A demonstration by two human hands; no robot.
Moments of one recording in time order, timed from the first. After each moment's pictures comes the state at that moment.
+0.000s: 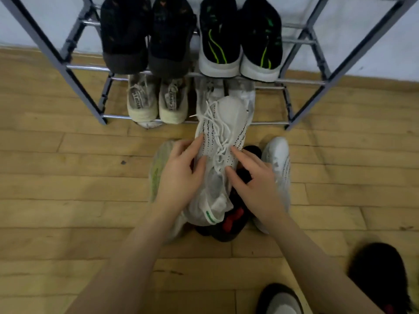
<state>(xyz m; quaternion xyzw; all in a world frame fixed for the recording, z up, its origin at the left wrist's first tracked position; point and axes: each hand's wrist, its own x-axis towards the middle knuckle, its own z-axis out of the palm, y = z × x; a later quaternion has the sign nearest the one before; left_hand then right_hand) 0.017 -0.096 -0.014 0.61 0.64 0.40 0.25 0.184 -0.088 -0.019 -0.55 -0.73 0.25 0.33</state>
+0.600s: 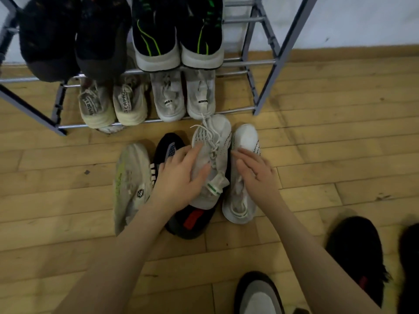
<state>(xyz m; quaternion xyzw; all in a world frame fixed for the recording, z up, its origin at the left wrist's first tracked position) 0.088 -0.087 -0.014 0.70 0.64 0.15 0.28 0.283 -0.083 -0.051 -0.65 -0.61 0.35 0.28</state>
